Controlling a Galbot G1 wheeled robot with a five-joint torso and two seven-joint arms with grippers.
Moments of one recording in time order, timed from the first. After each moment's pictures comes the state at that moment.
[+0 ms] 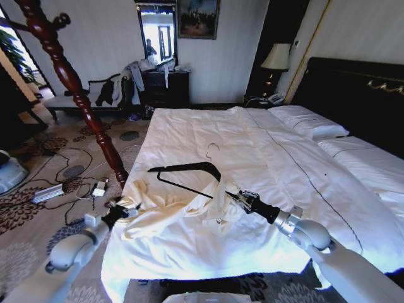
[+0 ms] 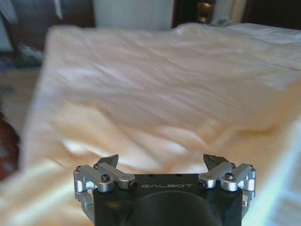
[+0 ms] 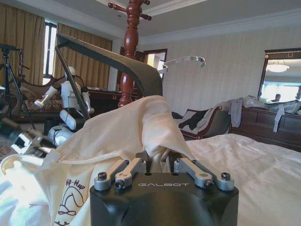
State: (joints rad) left arm 1.60 -0.80 -0.61 -2.03 -0.71 0.33 0.13; right arm -1.38 0.68 0.47 1.94 0.67 0.20 -0.54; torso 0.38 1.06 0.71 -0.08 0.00
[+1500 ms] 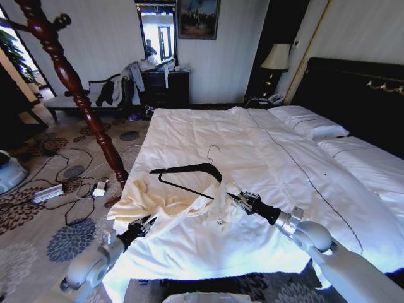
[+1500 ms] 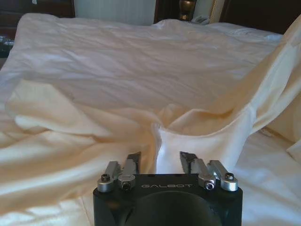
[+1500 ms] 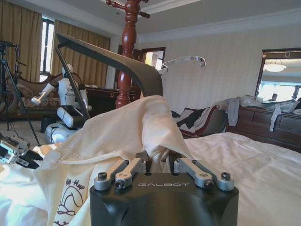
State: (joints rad) left arm 1.67 -0.83 -0.57 -2.07 -0.67 0.27 0.15; right arm -1.39 0.69 0.48 1.94 0.66 0.20 -0.54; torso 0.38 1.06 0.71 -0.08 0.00
